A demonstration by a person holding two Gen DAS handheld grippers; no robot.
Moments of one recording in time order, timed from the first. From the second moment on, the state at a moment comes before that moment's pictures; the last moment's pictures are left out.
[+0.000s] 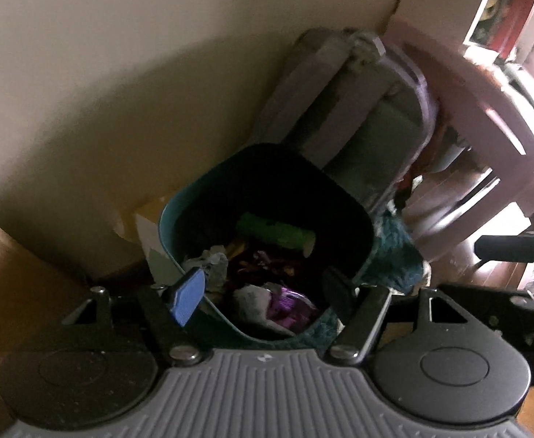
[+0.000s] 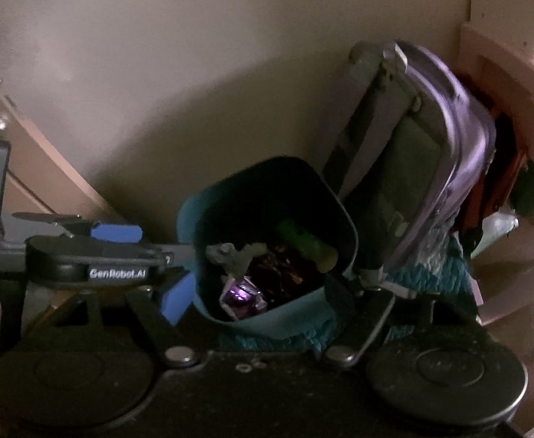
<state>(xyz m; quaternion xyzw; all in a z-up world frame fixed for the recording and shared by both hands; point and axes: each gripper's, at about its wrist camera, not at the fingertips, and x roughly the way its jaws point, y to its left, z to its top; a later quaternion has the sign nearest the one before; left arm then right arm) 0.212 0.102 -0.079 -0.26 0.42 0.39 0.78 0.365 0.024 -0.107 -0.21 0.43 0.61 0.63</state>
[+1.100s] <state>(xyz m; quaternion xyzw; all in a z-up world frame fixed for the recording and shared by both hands) 0.103 0.022 0.037 -0.21 0.28 0.34 0.87 0.289 -0.101 -0.015 -0.08 0.28 0.59 0.75</state>
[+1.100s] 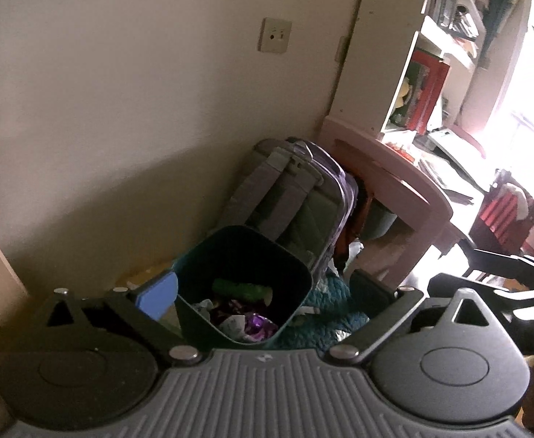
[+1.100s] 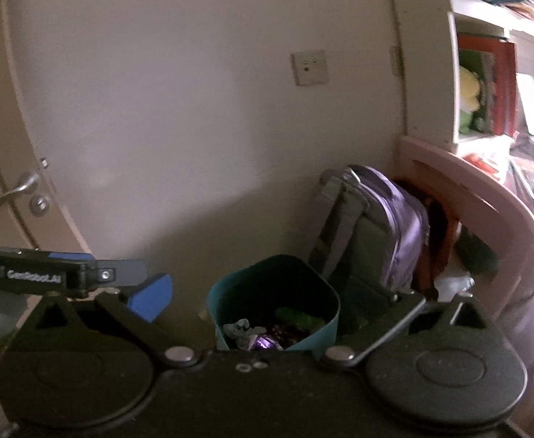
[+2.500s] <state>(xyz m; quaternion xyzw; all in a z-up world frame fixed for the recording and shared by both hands) 0.043 0.046 0.040 -0.16 0.29 0.26 0.91 0.194 -0.085 -0.013 -0.09 0.28 0.50 0.82</state>
